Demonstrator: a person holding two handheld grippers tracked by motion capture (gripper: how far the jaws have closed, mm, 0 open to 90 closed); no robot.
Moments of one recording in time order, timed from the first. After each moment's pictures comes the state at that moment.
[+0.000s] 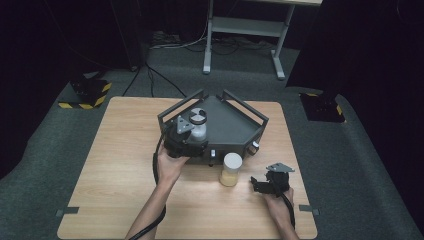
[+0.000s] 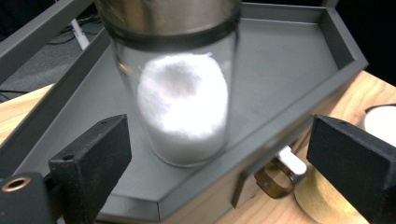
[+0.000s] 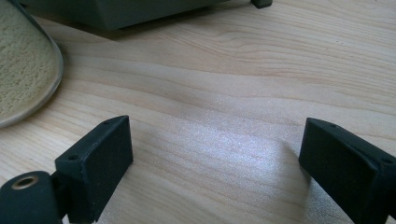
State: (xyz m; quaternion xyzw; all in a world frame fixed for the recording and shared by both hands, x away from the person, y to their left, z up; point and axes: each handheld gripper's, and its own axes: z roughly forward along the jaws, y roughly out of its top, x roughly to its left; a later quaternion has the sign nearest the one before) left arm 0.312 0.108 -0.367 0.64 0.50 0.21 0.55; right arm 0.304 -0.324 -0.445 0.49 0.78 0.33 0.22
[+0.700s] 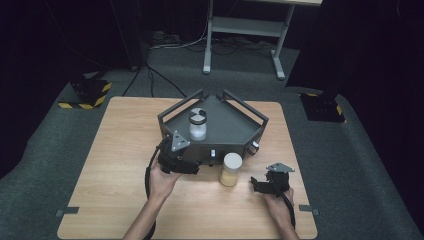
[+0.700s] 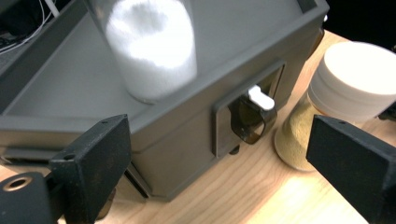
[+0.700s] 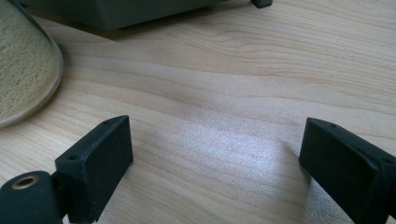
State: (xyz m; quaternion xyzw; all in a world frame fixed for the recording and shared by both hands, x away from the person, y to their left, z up) left arm 0.278 0.124 -0.382 0.66 0.48 0.20 0.54; right arm 0.304 -0.324 -0.445 0.49 0.78 0.33 0.22
